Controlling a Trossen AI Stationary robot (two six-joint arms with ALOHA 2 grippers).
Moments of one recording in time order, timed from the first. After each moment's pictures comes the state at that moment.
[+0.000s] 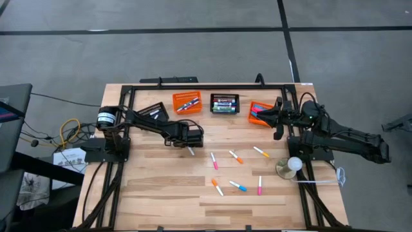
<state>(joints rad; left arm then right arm) -0.03 1.88 1.10 -0.63 -0.21 -1.44 -0.37 0.40 0.37 -0.02 -0.21 0.16</state>
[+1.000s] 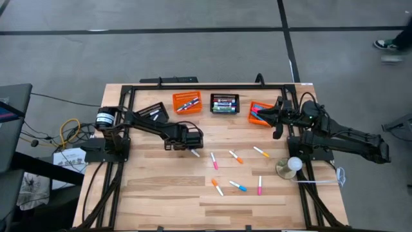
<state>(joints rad) -0.05 1.86 1.10 -0.64 -0.18 -1.57 -0.37 0.40 0.37 -0.02 -0.18 0.16</state>
